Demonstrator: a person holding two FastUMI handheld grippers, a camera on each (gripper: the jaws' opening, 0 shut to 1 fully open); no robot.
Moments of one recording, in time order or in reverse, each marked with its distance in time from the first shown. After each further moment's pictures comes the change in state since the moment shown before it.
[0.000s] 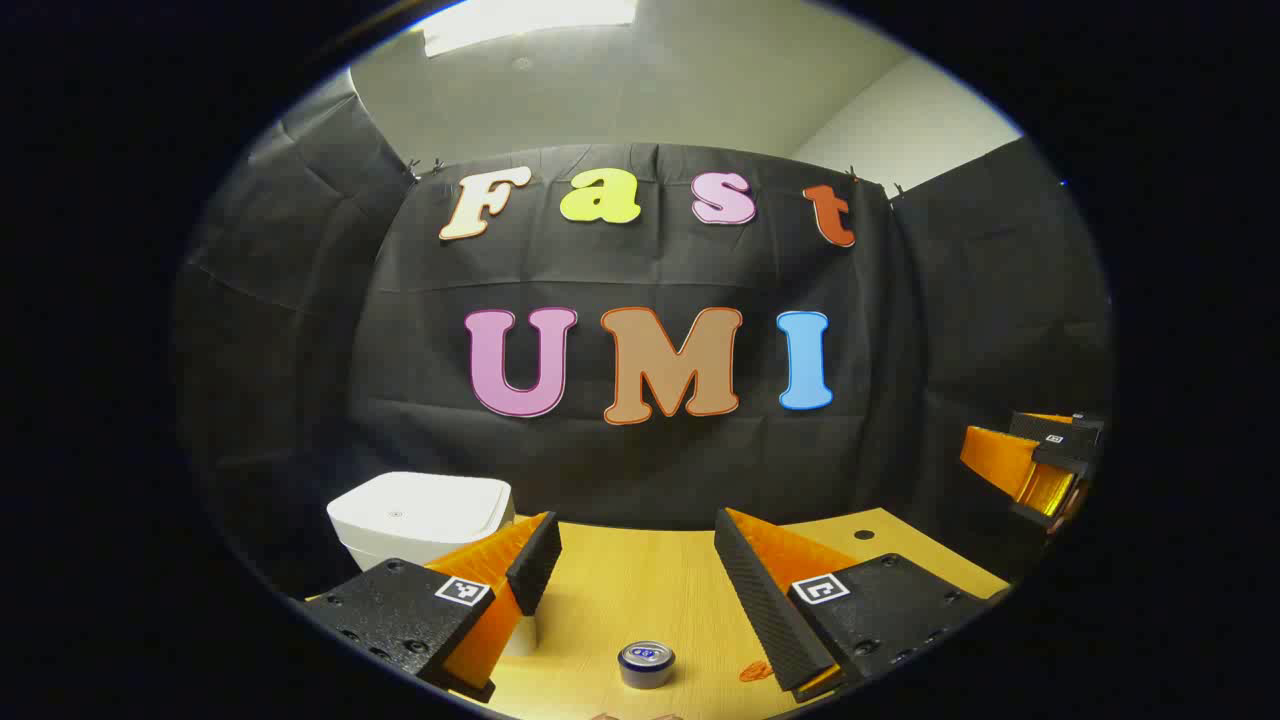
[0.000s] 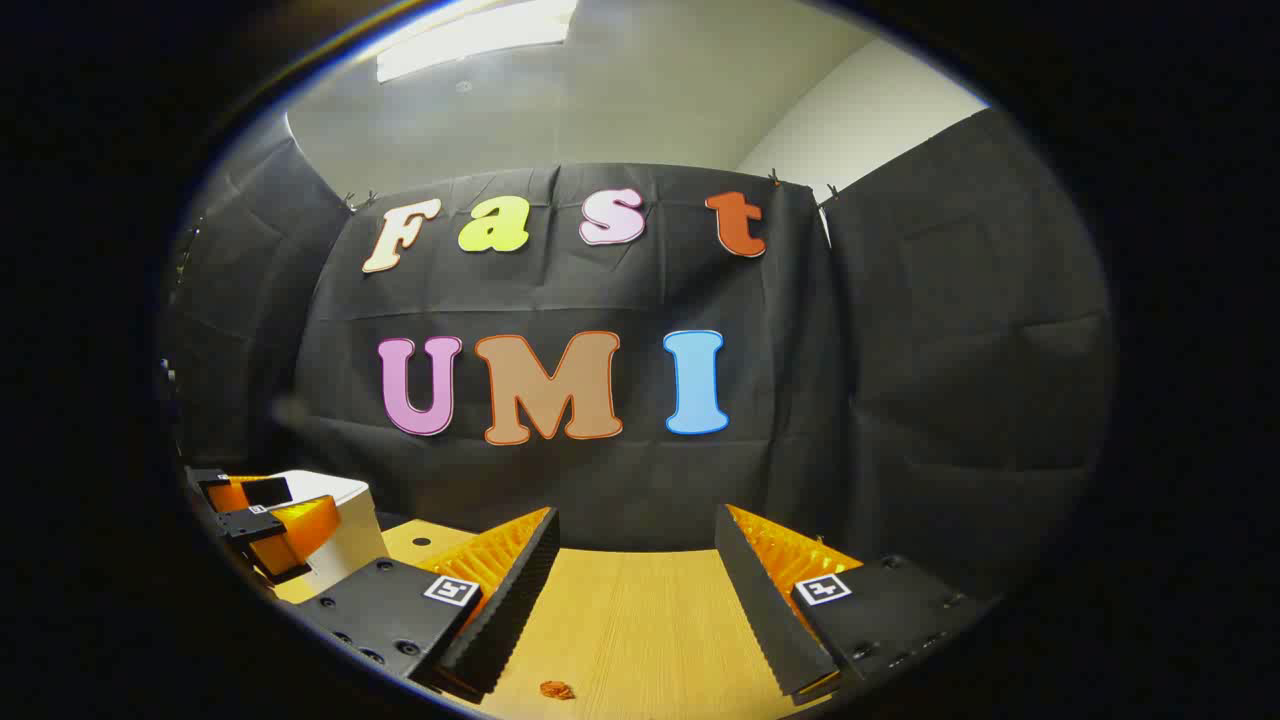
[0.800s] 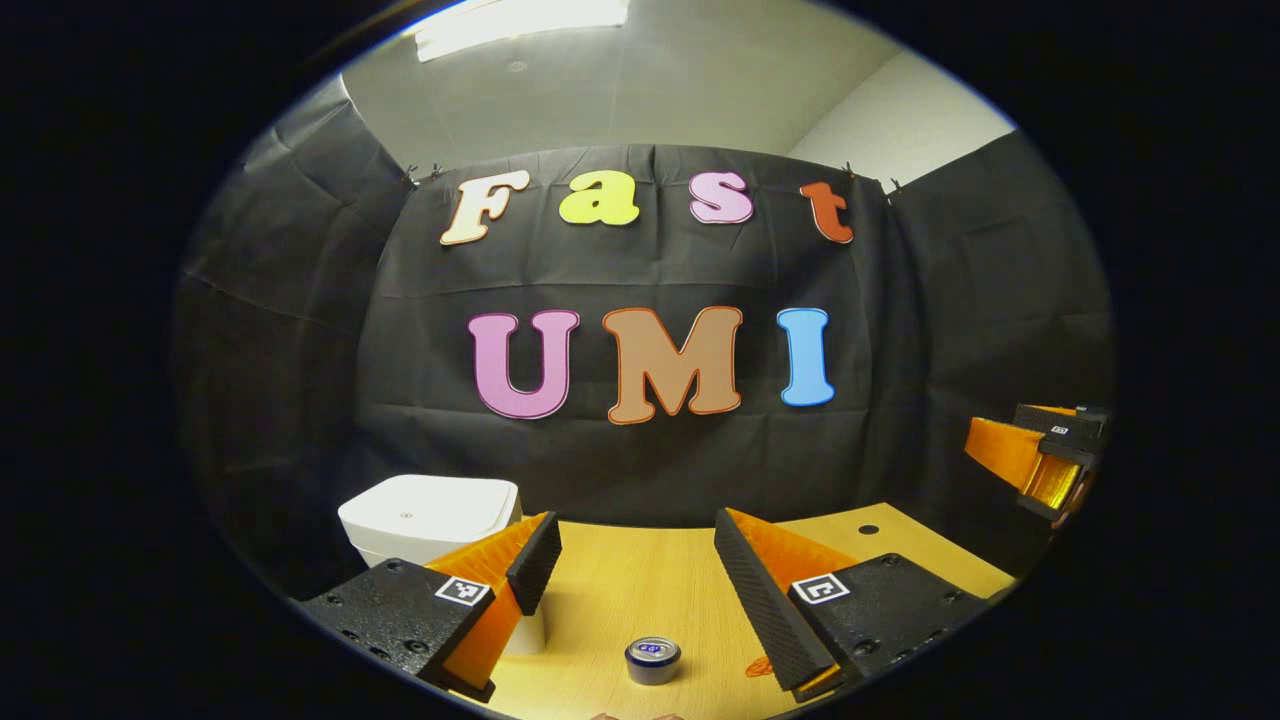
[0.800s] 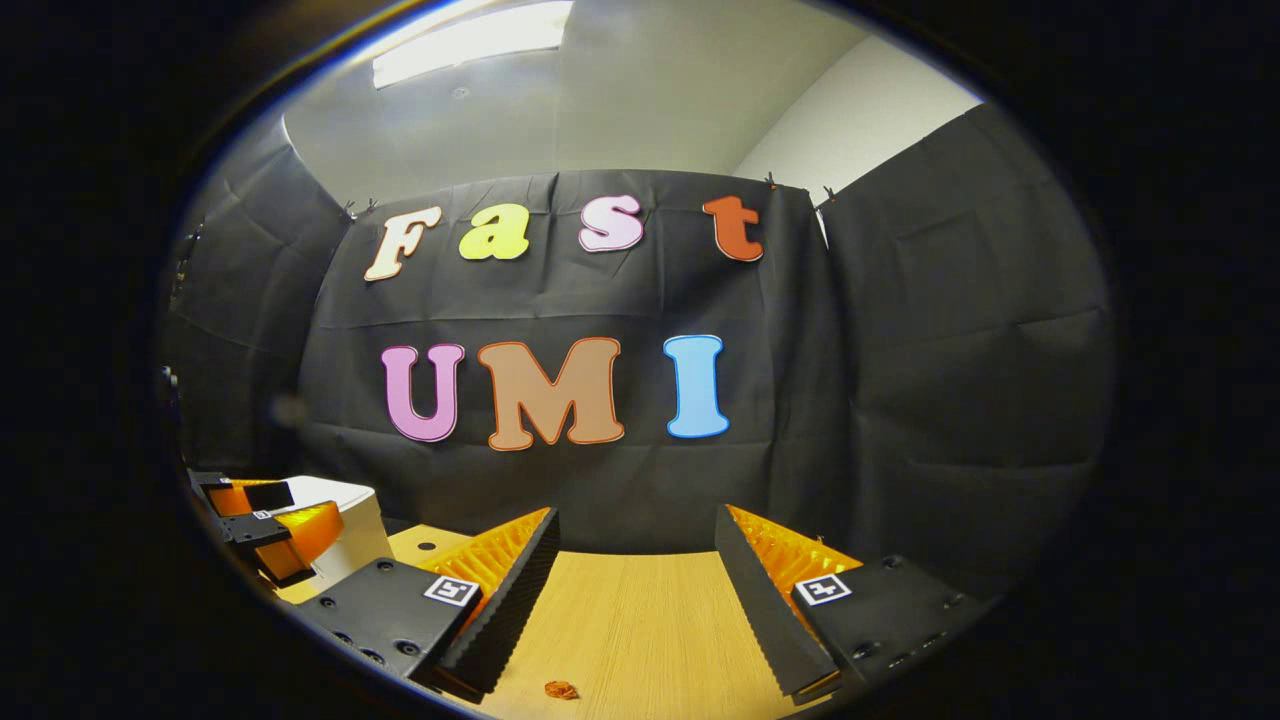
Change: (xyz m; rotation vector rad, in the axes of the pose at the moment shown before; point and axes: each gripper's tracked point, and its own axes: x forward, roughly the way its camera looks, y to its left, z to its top) left arm -0.009 0.001 0.003 0.019 -0.004 0.012; right arm -0.008 0.000 0.000 0.017 -0.010 0.011
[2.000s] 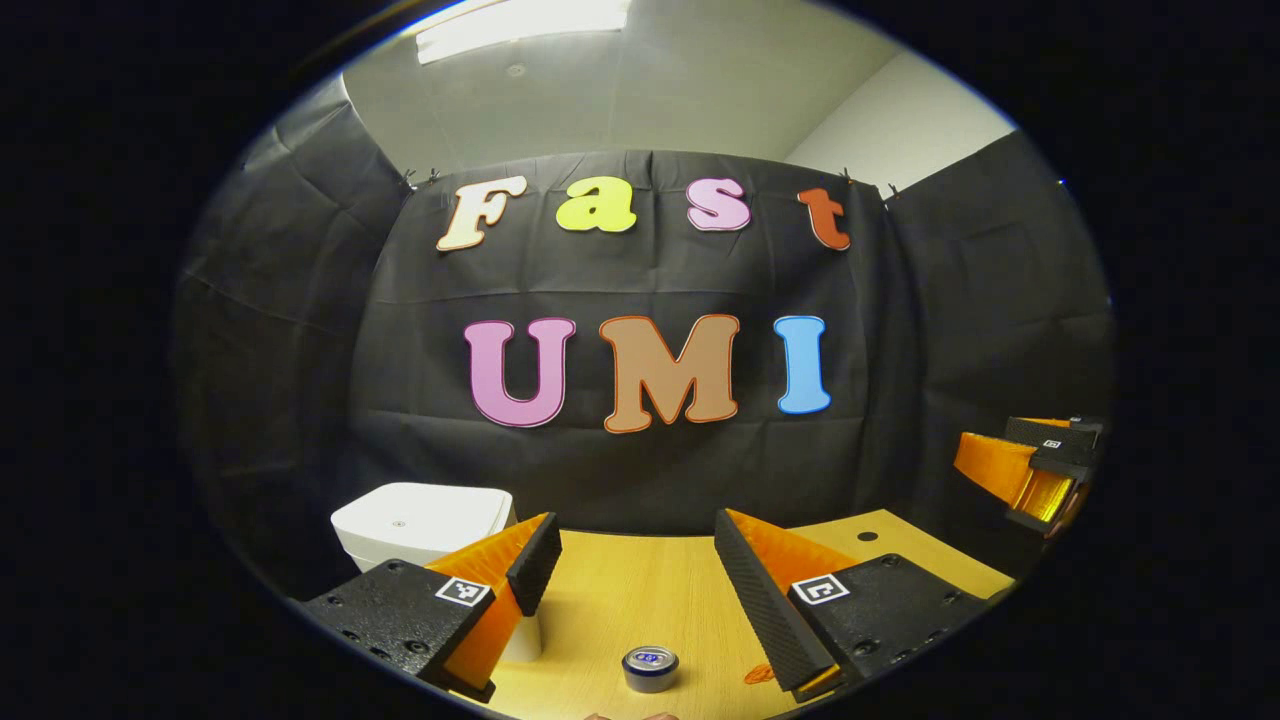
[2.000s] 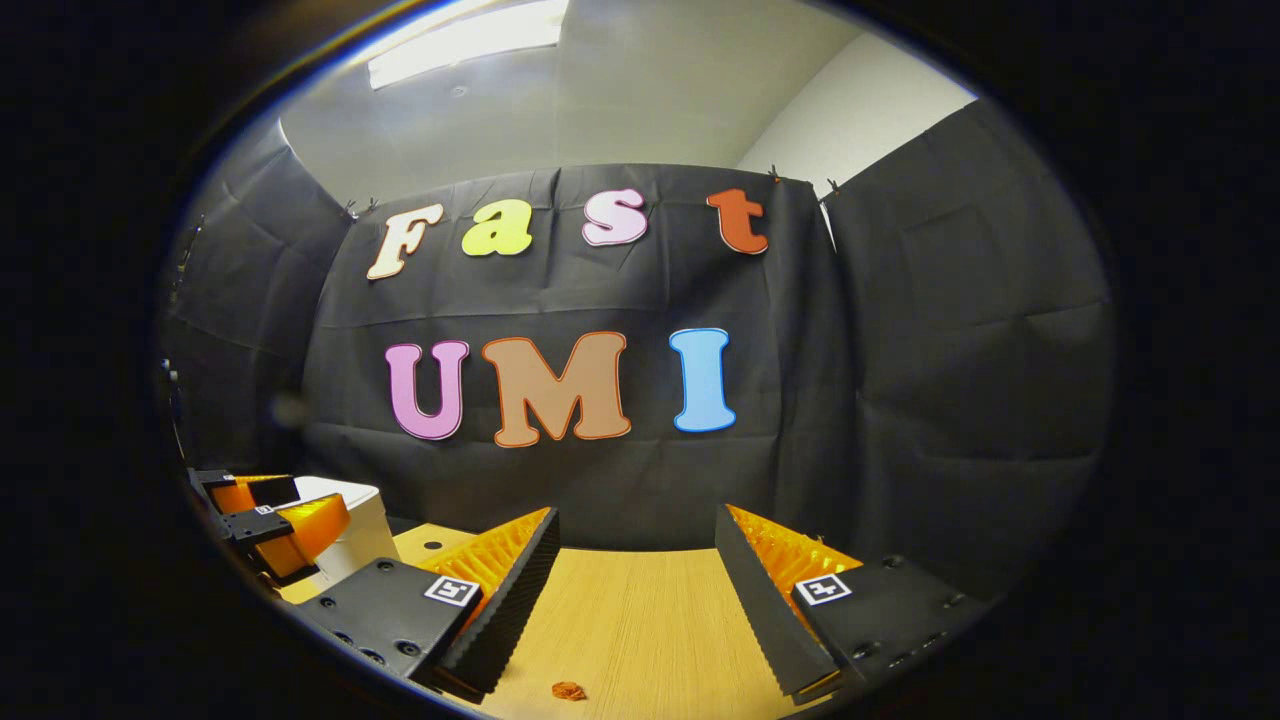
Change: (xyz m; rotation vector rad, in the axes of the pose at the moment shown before) left arm 0.008 -0.002 0.003 0.006 -0.019 -0.008; right arm 0.008 0.006 -0.003 0.005 0.011 0.017
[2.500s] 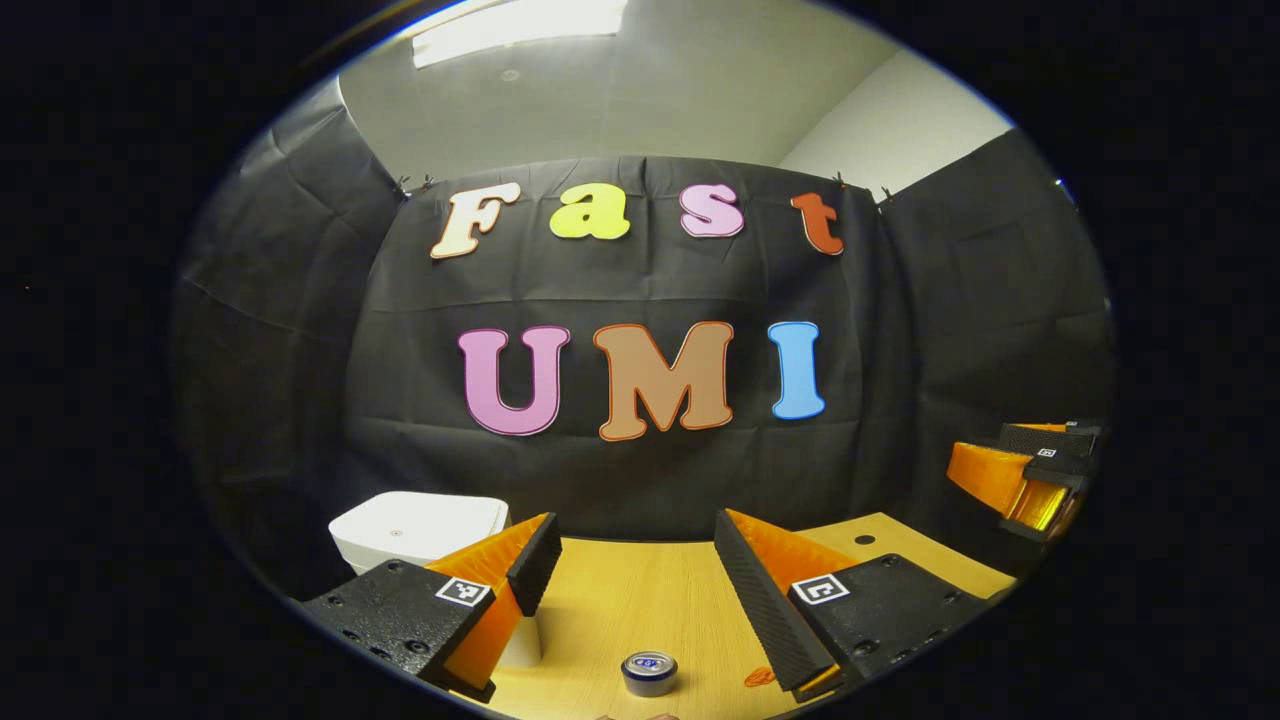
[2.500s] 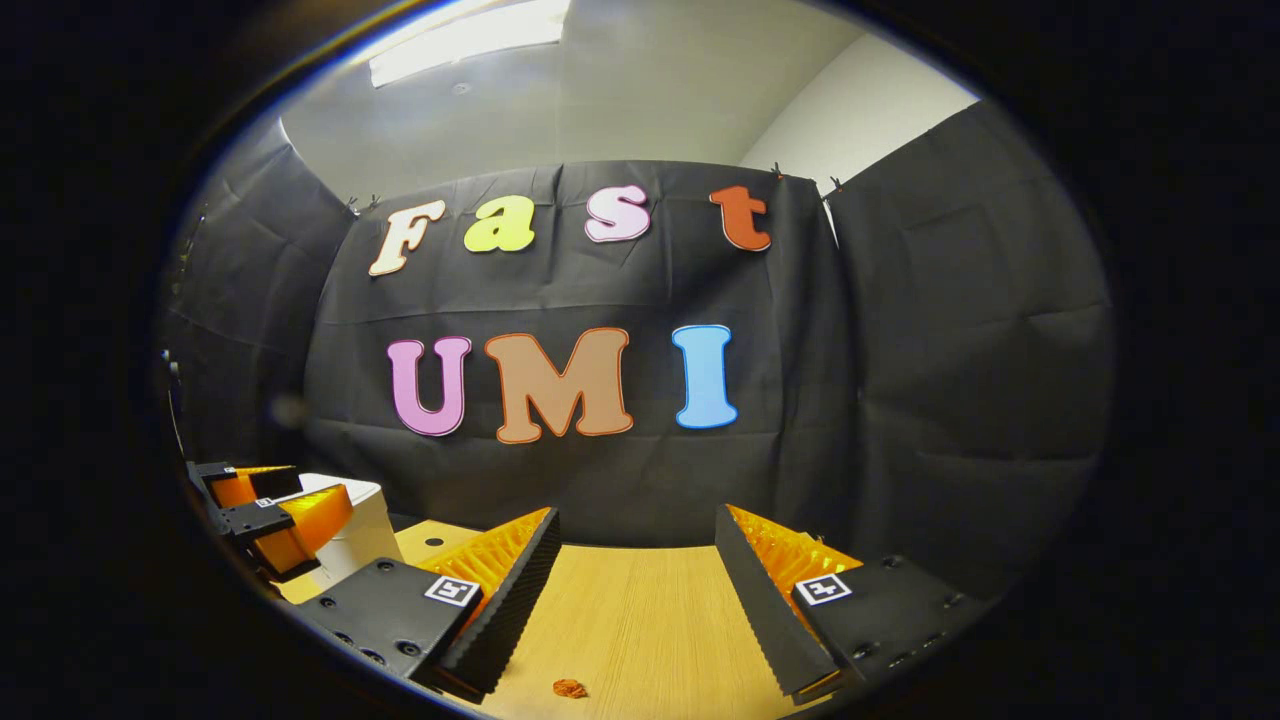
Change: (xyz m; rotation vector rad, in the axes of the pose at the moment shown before) left arm -0.001 -0.005 0.010 0.011 -0.024 -0.021; right arm -0.003 0.005 -0.001 -0.007 0.008 0.007
